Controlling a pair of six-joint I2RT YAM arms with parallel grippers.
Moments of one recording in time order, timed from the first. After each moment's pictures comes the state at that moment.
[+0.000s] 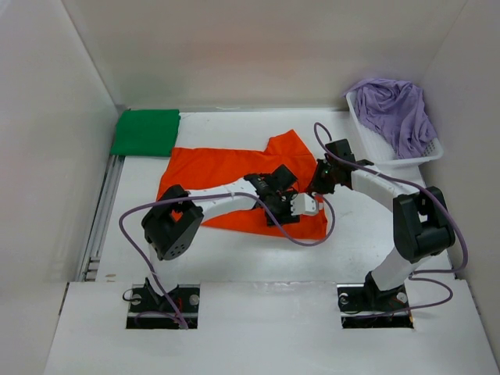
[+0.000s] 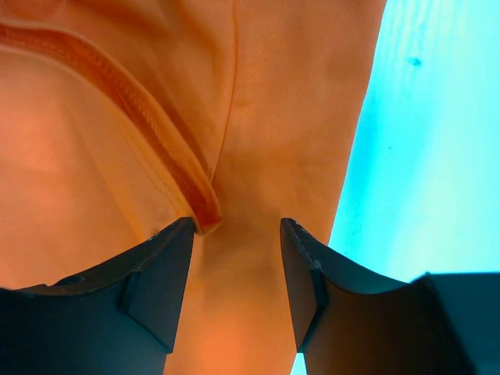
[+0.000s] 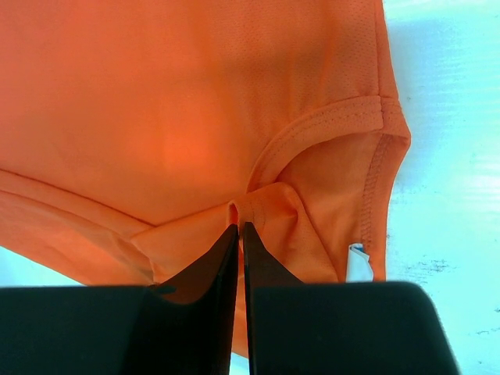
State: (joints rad) left arm -0.92 1.89 1.33 -0.53 0.25 0.62; right arm 0.29 1.65 1.03 -0.37 -0.19 0.62
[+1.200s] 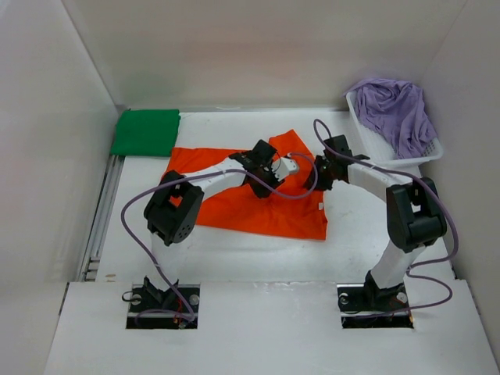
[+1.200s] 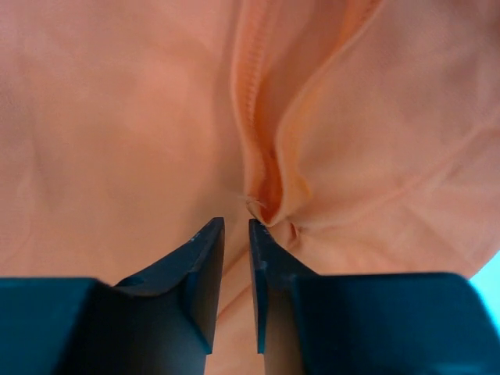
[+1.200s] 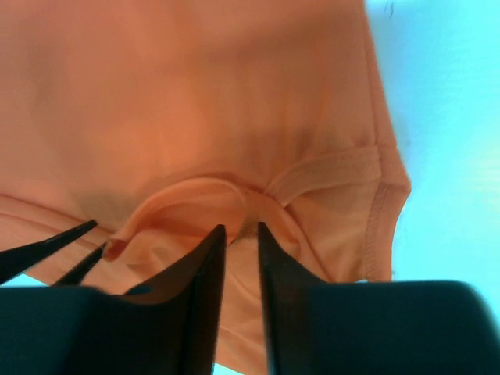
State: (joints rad) left arm -0.70 1.98 1.43 -0.49 0.22 0.37; right arm 0.28 1.74 1.09 -0.37 -0.20 0.65
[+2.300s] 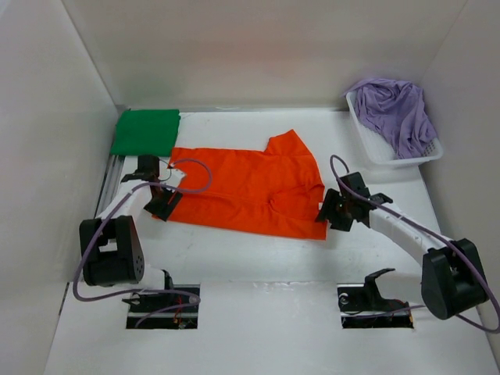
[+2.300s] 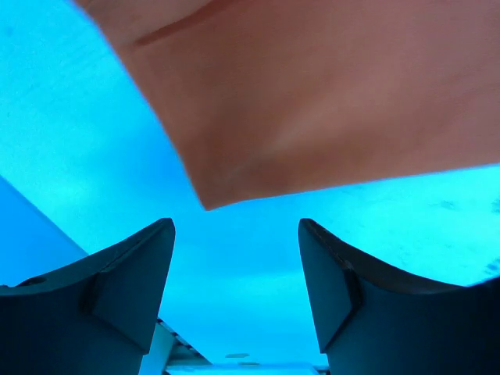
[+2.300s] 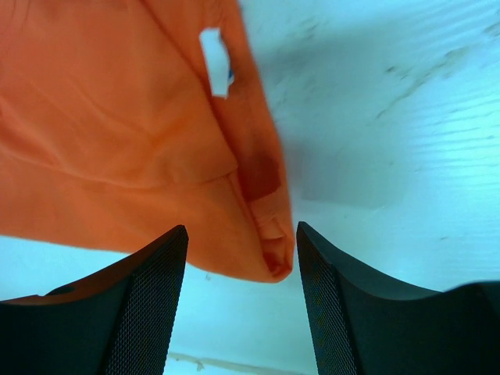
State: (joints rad) left arm 0.05 1.44 0.87 -0.67 -0.04 0.61; right arm 0.32 1.23 0.67 -0.51 -0.05 0.71
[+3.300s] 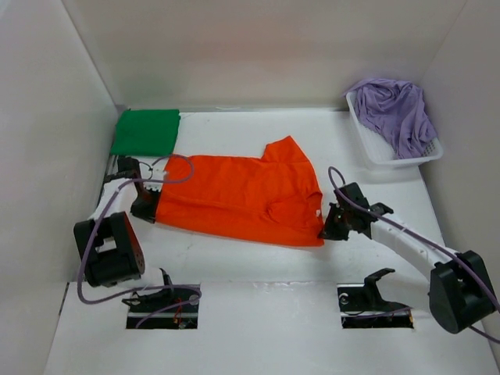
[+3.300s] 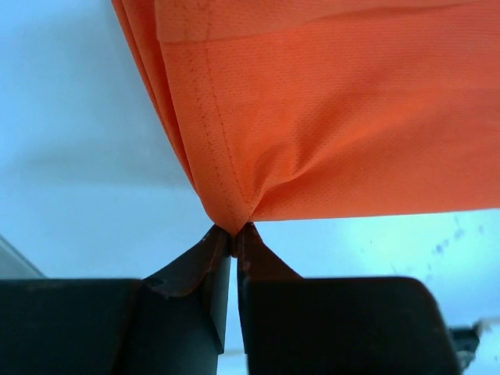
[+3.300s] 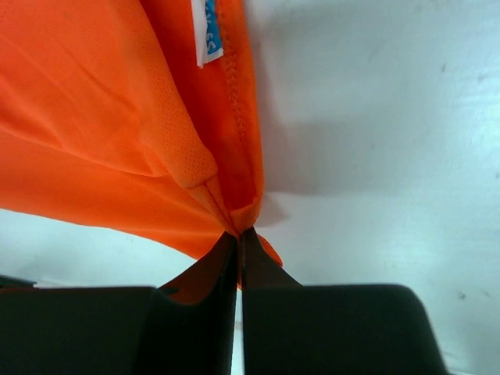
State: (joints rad) left arm 0.25 1.51 0.92 -0.76 0.12 0.48; right arm 0.40 1.15 0.58 -0.54 -0.13 0.77
